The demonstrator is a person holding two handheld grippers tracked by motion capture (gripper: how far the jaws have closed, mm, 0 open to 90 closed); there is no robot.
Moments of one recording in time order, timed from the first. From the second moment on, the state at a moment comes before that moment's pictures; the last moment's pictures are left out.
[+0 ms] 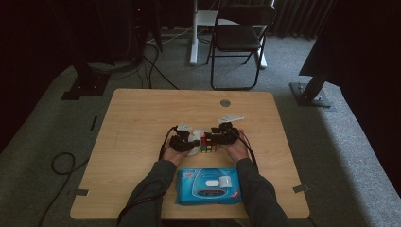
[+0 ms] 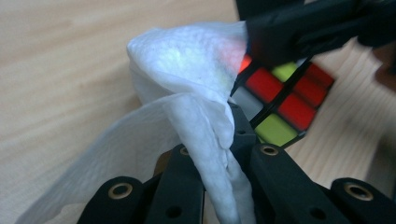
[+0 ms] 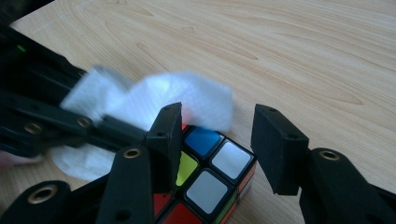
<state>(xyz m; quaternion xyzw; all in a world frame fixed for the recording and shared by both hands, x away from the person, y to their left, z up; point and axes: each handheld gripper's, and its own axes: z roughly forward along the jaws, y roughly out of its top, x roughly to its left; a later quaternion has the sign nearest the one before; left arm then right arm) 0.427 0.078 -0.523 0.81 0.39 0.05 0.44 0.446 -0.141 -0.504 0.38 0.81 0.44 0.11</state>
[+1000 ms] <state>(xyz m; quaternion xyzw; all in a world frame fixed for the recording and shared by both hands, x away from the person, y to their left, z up) 0.415 0.078 -0.539 0.82 0.38 0.01 0.43 0.446 -0.141 -0.505 0.39 0.80 0.44 0.11</state>
